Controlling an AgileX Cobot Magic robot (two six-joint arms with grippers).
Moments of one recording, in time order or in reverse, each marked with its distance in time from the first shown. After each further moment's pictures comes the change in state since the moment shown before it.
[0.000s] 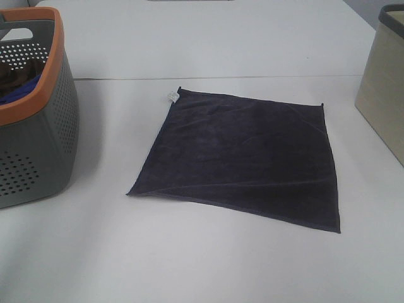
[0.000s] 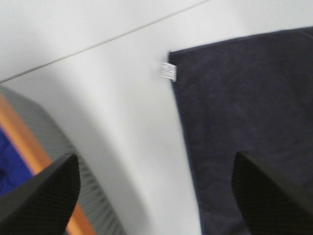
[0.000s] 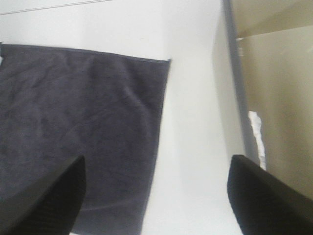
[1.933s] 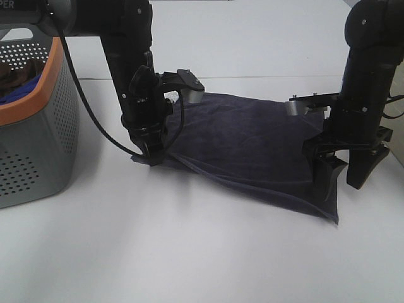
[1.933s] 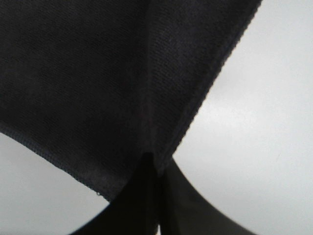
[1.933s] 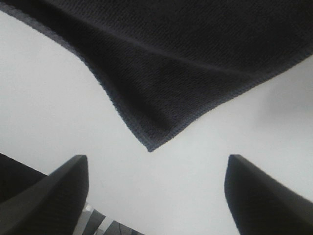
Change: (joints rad) left arm -0.177 0.242 0.381 -0.192 -0.005 0.790; right arm 0.205 0.352 0.476 0.063 -0.006 -0.427
